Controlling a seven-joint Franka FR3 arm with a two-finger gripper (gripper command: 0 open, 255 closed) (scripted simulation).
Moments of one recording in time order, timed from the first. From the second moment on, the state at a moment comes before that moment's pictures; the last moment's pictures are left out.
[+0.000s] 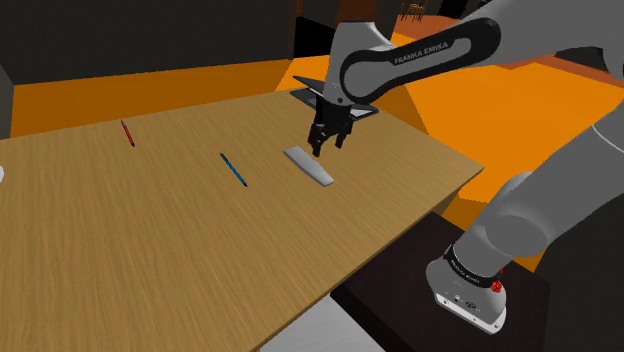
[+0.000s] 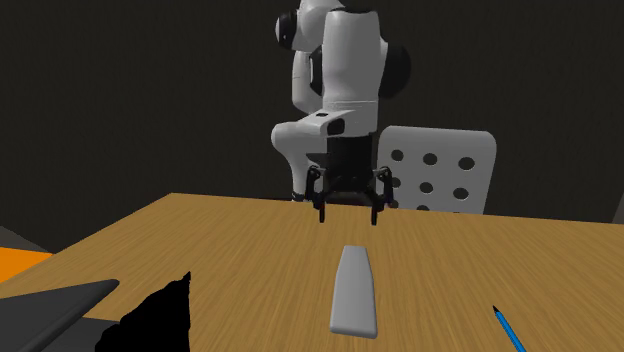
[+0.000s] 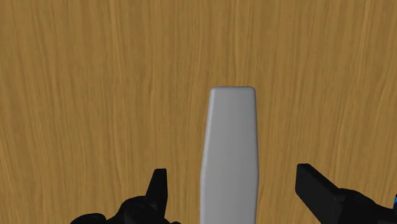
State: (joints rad) arm -0.04 -0.18 0.21 -2.32 0.07 2.15 0.26
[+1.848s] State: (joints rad) arm -0.04 0.09 0.23 -2.24 -0.02 2.35 0.35
